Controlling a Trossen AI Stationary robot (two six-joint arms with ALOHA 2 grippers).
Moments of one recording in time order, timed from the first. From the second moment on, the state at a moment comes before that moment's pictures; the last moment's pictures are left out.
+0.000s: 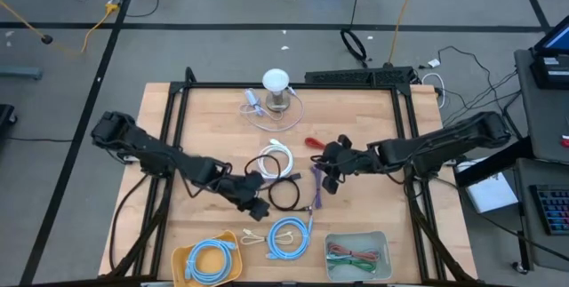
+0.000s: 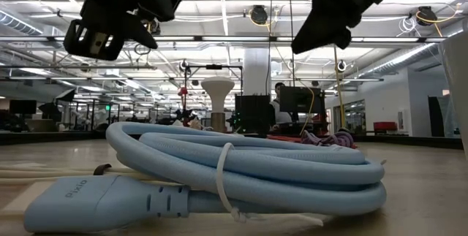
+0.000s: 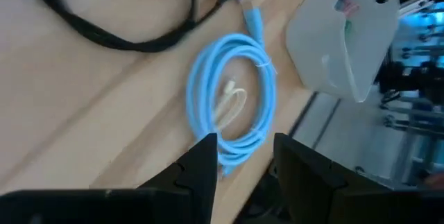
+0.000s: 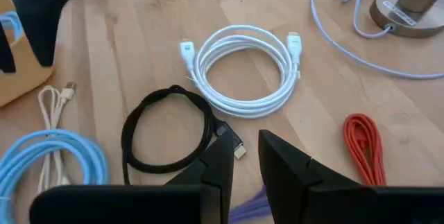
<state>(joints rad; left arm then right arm) -0.35 1.54 0.96 -0.19 0.10 -1.32 0.20 1.30 0.86 -0.27 0.33 0.49</state>
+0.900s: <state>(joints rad) -0.40 1.74 0.96 -0.05 0.13 -1.32 0.30 1.24 0.86 -0.28 0.34 0.56</state>
